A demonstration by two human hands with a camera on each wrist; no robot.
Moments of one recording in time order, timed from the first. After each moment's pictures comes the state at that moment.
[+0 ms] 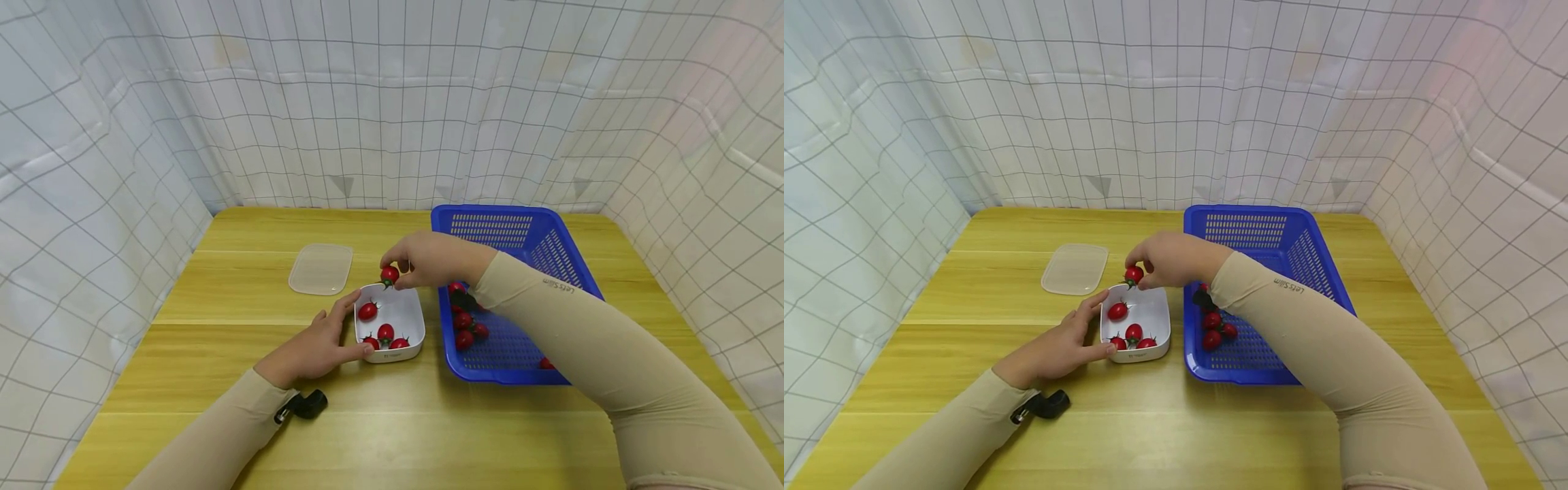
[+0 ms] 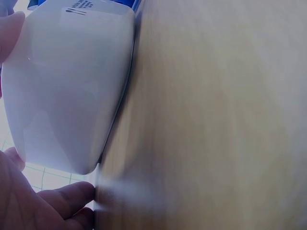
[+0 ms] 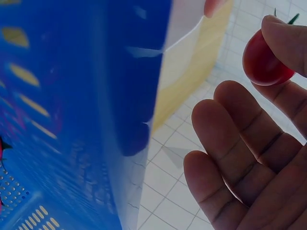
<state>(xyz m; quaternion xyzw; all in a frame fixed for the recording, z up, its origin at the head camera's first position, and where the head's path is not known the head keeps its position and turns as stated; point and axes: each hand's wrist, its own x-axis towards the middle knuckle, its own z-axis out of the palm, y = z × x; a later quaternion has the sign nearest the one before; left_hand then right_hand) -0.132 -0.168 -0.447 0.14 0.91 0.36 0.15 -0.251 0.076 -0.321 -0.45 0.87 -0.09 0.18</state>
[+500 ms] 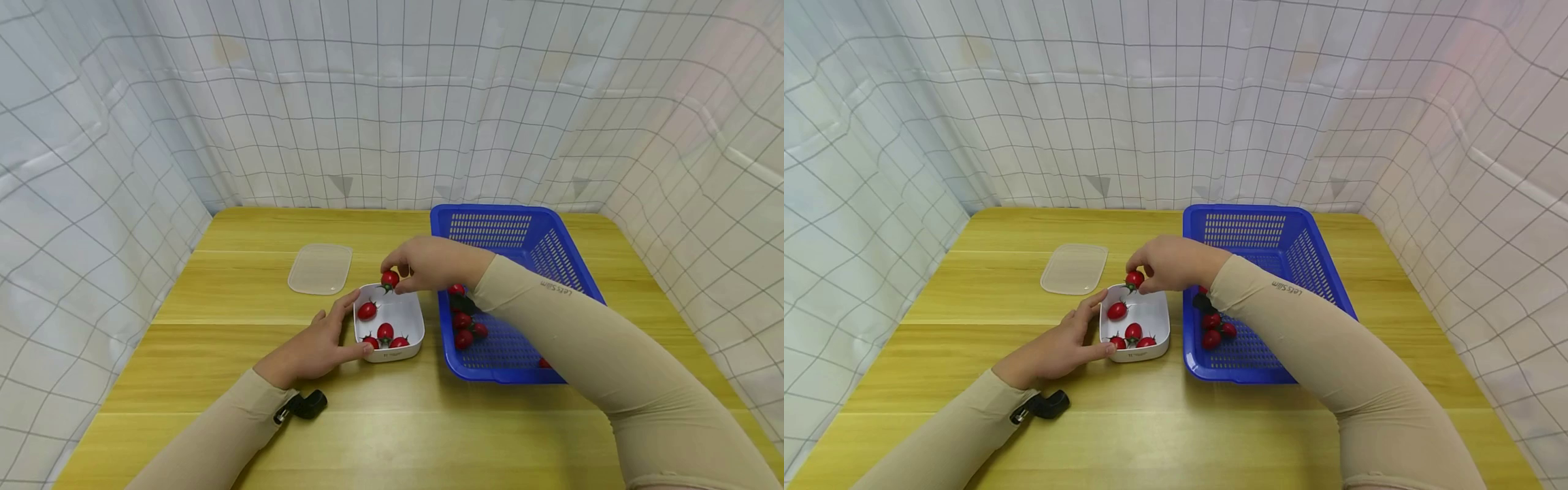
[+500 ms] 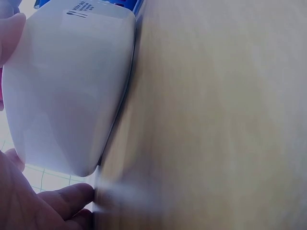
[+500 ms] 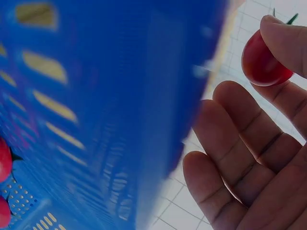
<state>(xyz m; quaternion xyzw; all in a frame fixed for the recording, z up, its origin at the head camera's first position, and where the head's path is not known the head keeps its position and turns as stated) -0.131 -0.168 -0.446 0.14 0.91 0.35 0.15 -0.247 0.075 -0.326 -0.45 0.87 -0.08 0.19</state>
